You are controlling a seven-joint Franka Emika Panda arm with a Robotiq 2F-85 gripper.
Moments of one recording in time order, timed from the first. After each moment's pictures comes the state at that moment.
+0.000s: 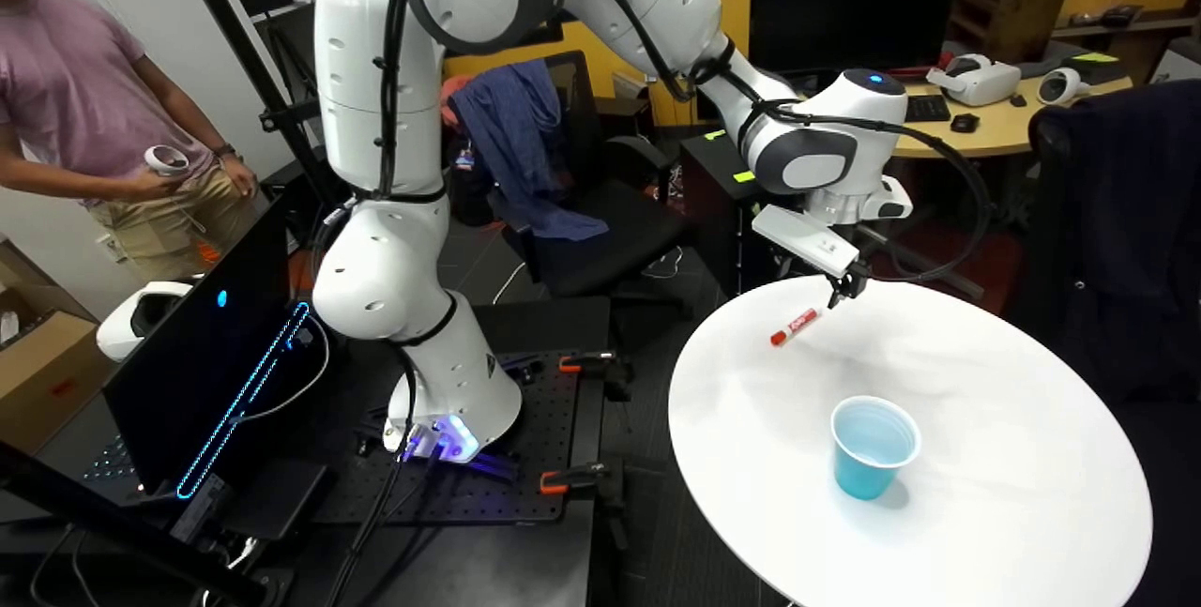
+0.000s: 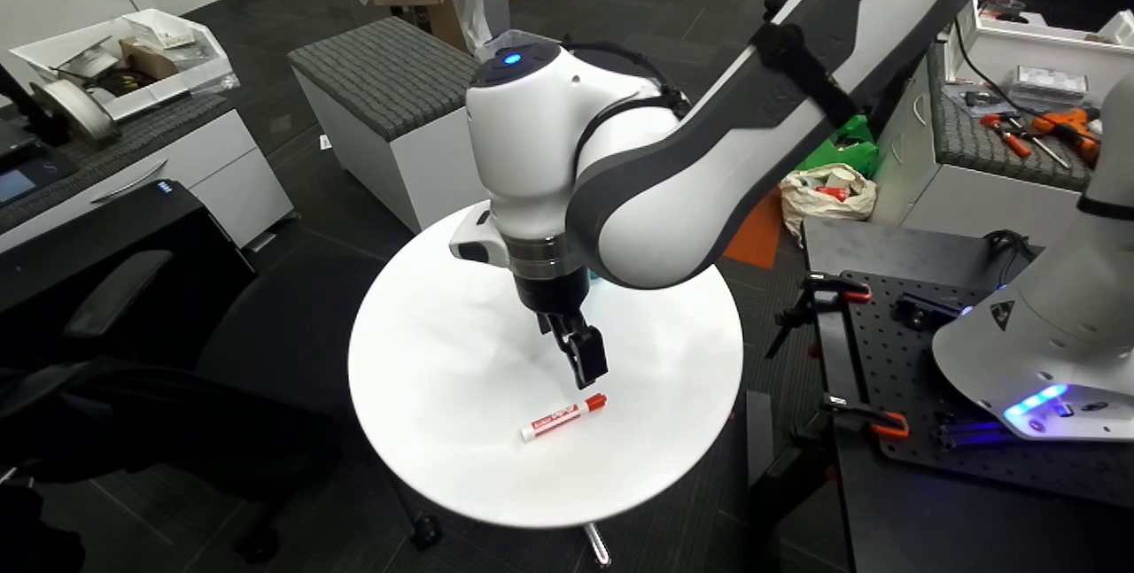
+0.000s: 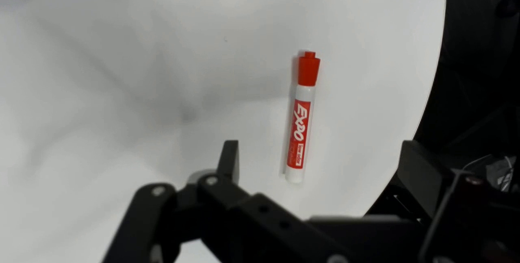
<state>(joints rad) 0.08 0.38 0.13 -2.10 0.08 2.40 -0.59</state>
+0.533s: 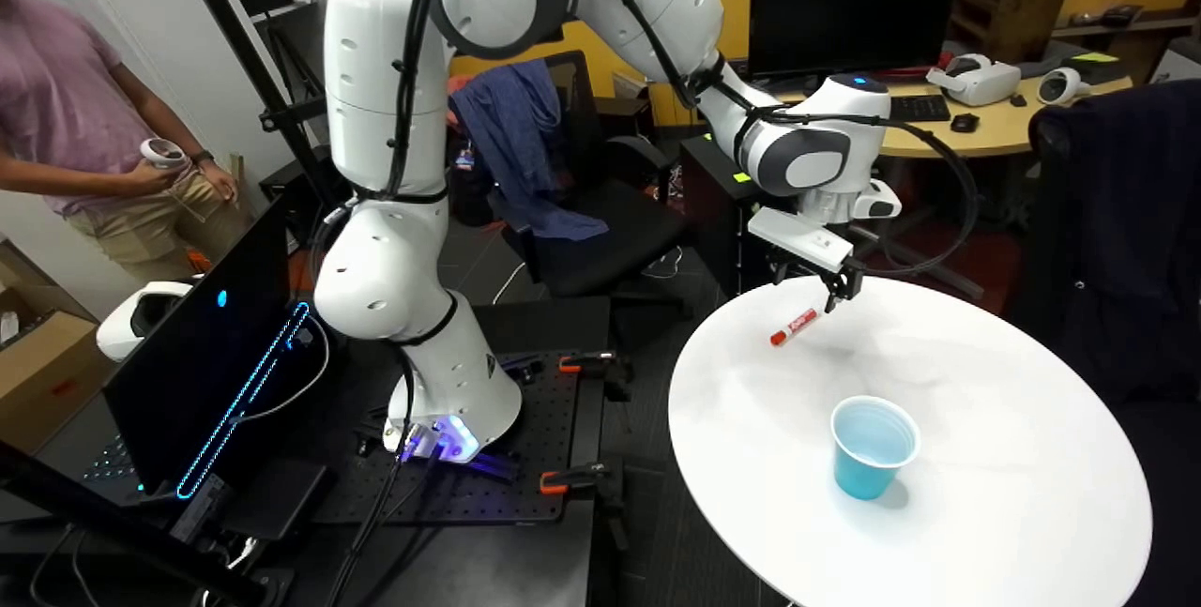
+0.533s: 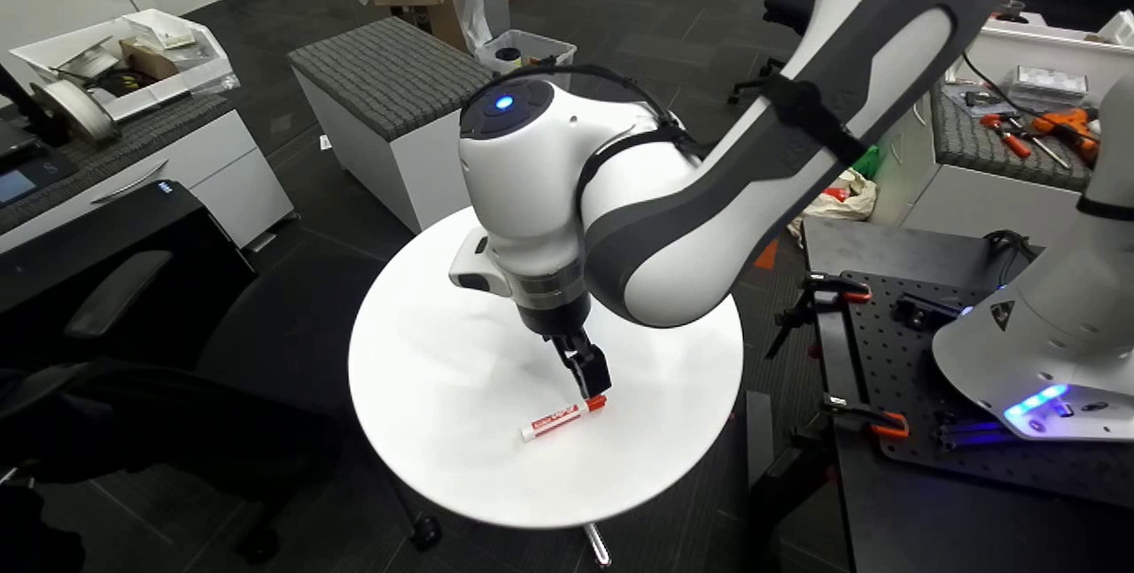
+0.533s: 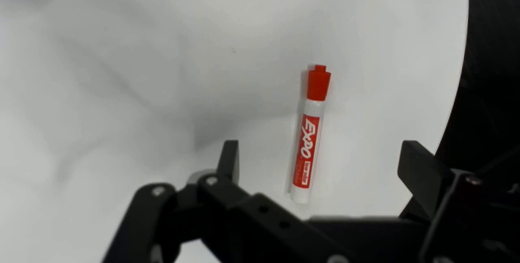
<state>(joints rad) 0.10 0.41 0.15 -2.09 -0.07 2.40 -0.48</state>
